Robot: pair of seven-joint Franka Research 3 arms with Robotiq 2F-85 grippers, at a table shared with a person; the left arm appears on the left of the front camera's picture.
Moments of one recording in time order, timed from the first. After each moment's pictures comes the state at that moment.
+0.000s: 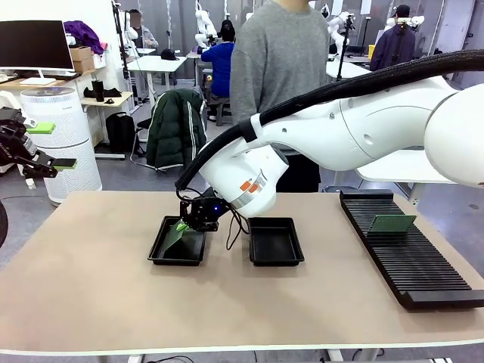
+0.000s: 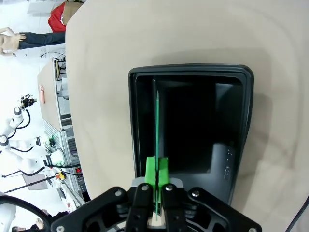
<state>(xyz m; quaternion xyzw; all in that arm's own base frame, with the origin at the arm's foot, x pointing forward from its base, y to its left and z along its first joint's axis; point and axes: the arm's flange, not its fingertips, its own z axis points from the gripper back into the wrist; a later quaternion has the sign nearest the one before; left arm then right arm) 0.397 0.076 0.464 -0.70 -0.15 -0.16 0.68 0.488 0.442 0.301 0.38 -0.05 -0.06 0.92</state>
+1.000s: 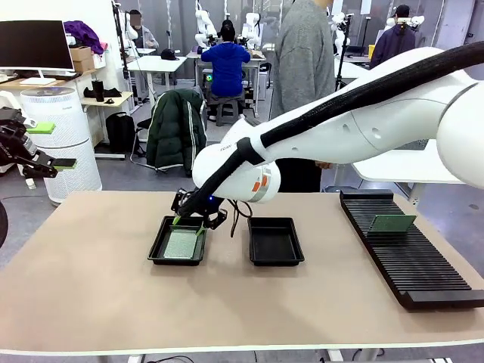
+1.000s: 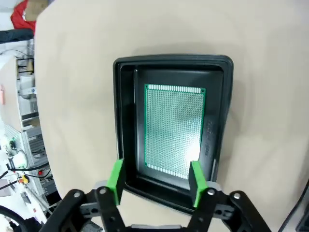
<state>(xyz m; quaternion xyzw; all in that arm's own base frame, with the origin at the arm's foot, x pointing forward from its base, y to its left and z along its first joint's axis) 0.397 0.076 0.464 -0.70 -0.15 -0.16 0.68 0.479 0.459 0.343 0.25 -0.05 -0.04 0.97</state>
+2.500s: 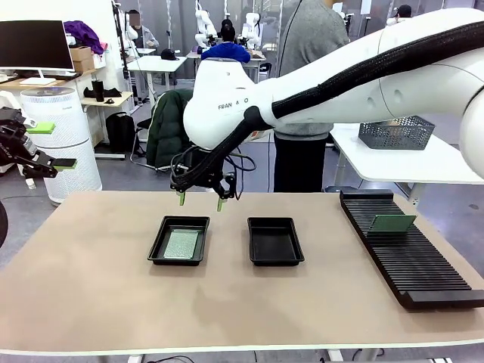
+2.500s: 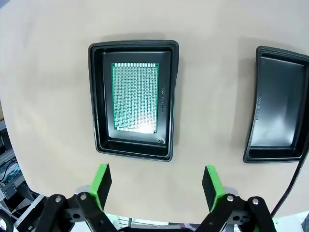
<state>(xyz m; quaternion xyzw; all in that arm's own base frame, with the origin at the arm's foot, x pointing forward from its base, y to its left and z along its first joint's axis) 0.397 0.076 0.464 -0.70 -0.15 -0.16 0.68 0.471 0.471 0.436 0.08 -0.02 -0.02 1.00</state>
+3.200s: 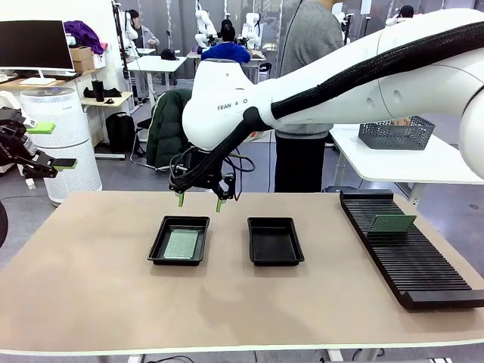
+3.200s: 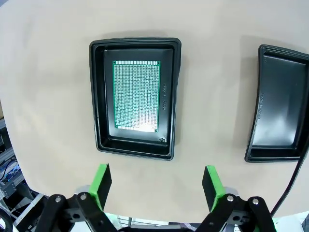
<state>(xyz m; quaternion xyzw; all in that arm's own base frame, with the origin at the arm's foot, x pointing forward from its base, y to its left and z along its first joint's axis) 0.397 0.076 0.464 -0.70 -0.15 -0.16 0.68 0.469 0.474 0.435 0.08 -0.02 -0.02 1.00</state>
